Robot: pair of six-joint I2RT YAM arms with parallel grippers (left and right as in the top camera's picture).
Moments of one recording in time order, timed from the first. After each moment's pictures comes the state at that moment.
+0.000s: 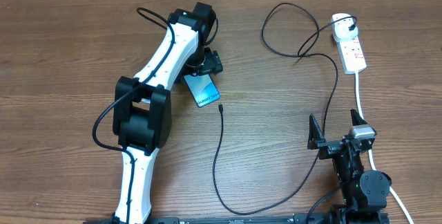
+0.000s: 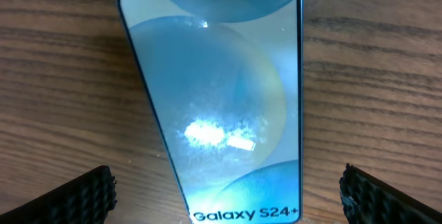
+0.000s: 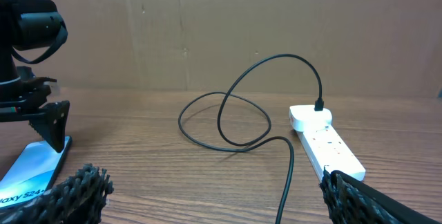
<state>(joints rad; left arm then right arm) -0.35 2.34 2.03 -1.27 -0.01 -0.65 -0.02 0.01 0.02 -0.03 -0.14 0.02</state>
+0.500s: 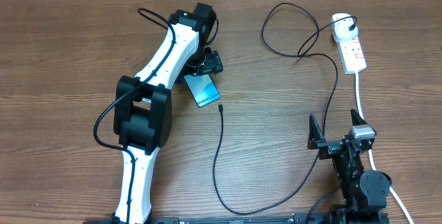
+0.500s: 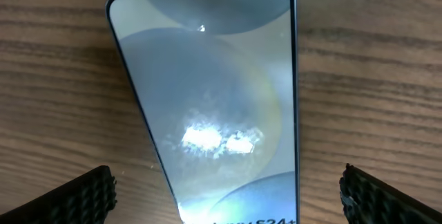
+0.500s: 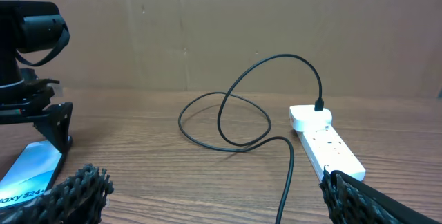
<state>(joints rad) -0.35 2.35 2.03 -1.24 -0.01 -0.65 -0.02 0.01 0.02 -0.03 -0.14 0.02</state>
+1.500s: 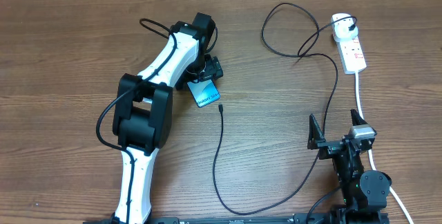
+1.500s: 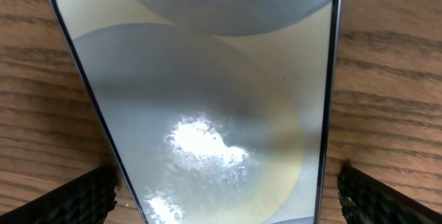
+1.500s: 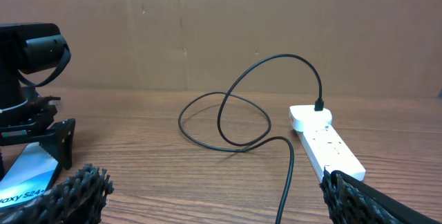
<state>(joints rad) -0.34 2.34 1.88 -1.09 0.01 -0.68 -0.02 0.01 0.02 -0.02 -0.14 0.02</state>
